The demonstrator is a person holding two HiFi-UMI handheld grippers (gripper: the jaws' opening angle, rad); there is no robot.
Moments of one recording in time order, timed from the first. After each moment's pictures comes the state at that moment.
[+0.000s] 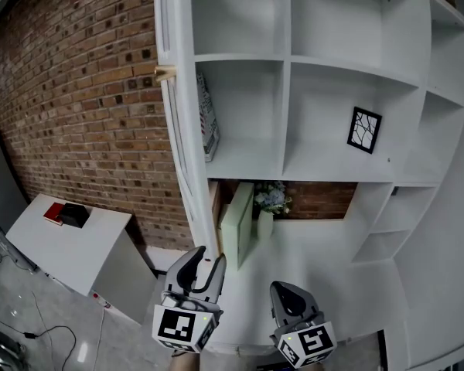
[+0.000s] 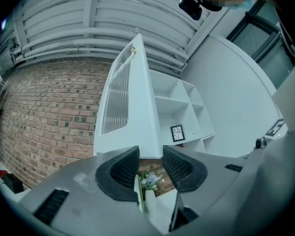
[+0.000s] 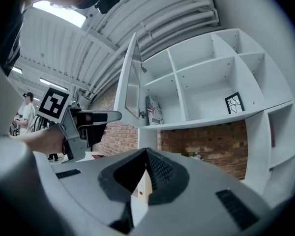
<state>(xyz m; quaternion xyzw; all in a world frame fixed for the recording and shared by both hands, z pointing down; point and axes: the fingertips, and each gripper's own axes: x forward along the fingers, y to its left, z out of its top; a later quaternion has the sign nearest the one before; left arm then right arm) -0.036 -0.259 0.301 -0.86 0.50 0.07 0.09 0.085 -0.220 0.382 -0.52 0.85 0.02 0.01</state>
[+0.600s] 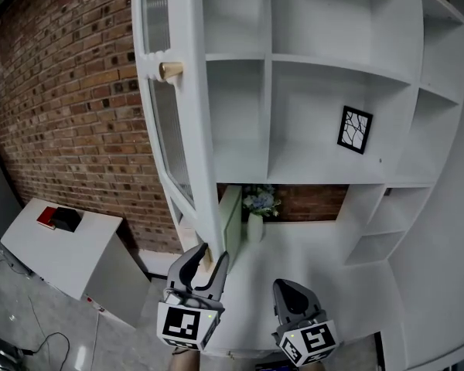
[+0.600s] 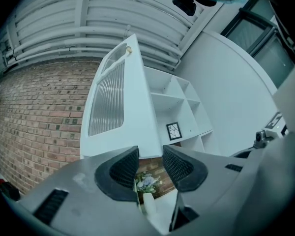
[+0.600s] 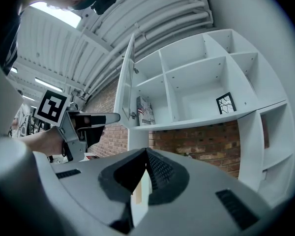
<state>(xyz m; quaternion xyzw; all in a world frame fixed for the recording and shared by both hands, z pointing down) 0.011 -0.280 0.298 -0.86 0.49 0.06 0.12 0.131 -0.237 0.380 -0.54 0.84 0.02 0.01</state>
